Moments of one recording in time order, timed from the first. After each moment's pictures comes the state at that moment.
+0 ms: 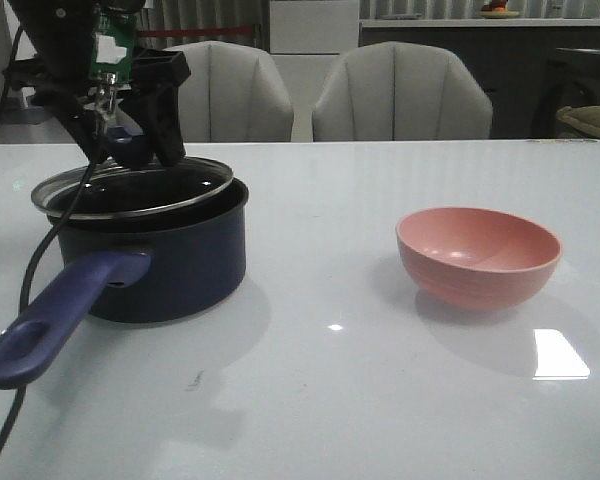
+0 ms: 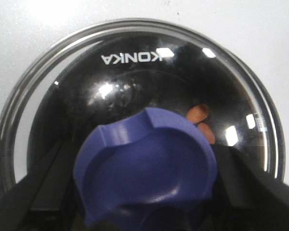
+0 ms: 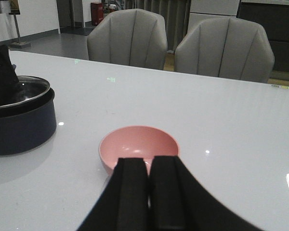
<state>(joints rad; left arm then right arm) -0.32 1.91 -1.62 -0.15 0.95 0.05 0.25 0.06 -0.14 0.29 0.21 -0.26</state>
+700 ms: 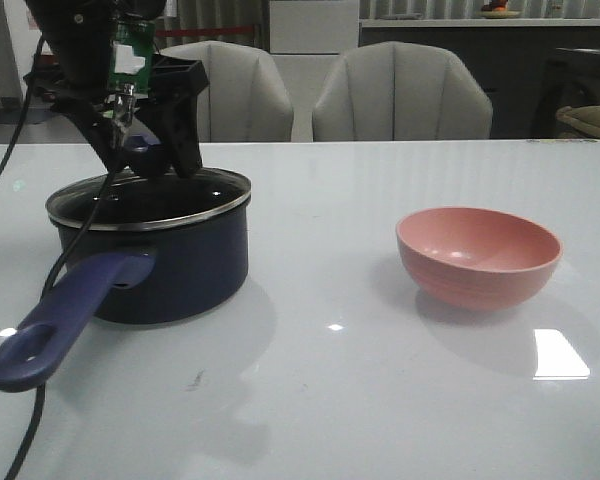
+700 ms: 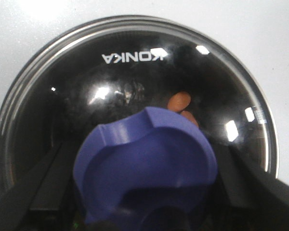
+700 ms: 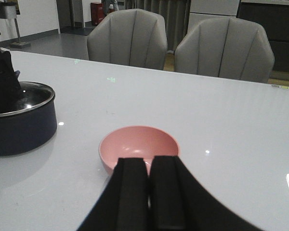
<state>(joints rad) -0.36 1.91 -1.62 -0.15 0.98 0.08 0.25 0.06 -0.14 0.29 0.21 -0.26</state>
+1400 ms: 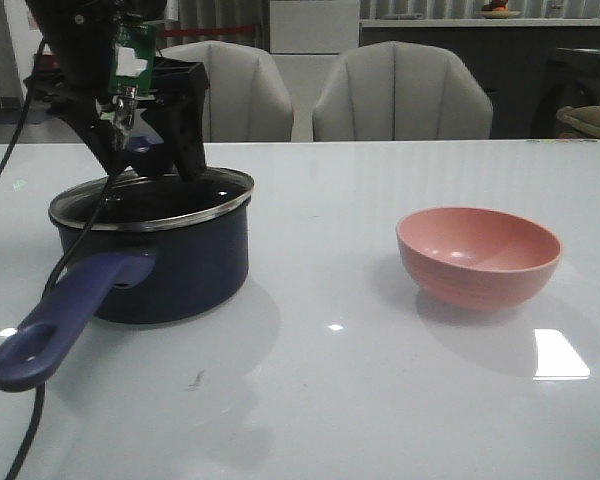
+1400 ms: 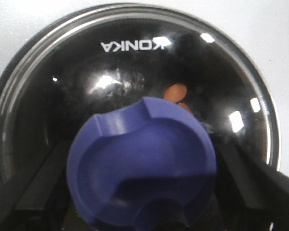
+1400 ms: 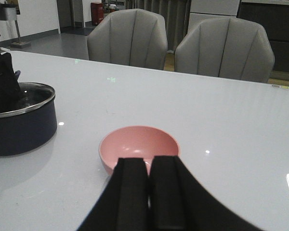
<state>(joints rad) -0.36 1.92 -1.63 -0.16 1.01 0.08 0.25 0.06 -0.14 0.29 0.21 -0.26</state>
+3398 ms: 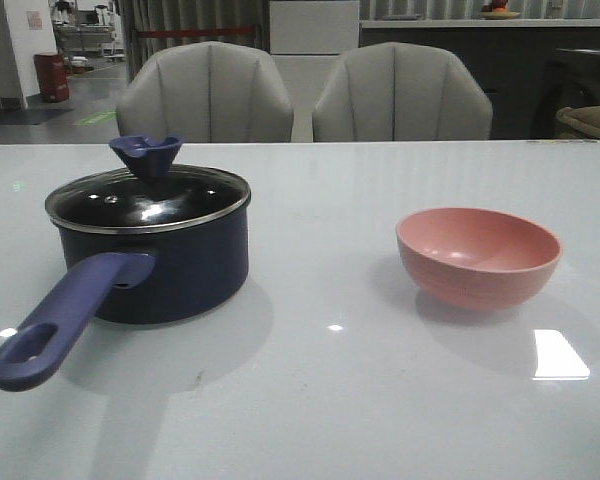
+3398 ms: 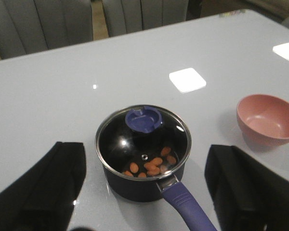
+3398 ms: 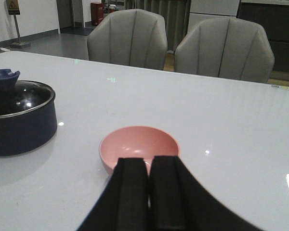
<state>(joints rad) -0.37 0.61 -0.78 -0.09 0.56 0.08 0.25 0.06 -0.14 0.29 0.21 -0.26</state>
